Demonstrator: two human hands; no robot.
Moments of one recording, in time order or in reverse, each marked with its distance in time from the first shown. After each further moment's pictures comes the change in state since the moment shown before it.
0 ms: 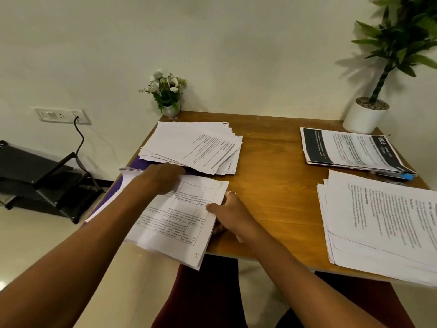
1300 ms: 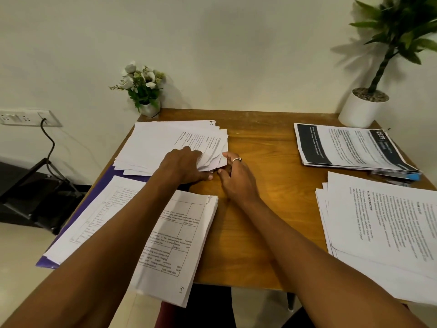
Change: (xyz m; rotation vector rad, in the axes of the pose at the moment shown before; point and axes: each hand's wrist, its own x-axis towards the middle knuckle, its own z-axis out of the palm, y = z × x) left_hand 0.132 0.044 0.015 0.067 0.191 0.069; right_hand 0.132 -0.002 -0.065 -0.512 0.468 -0.439
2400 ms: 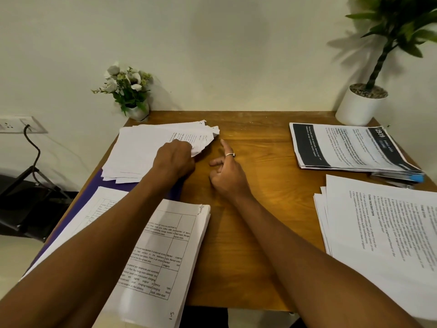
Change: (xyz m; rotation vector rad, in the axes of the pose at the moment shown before) left_hand 0.026 0.012 -0.021 -0.089 0.127 -0.171; right_hand 0.030 0.001 0.007 0.166 -0.036 0.026
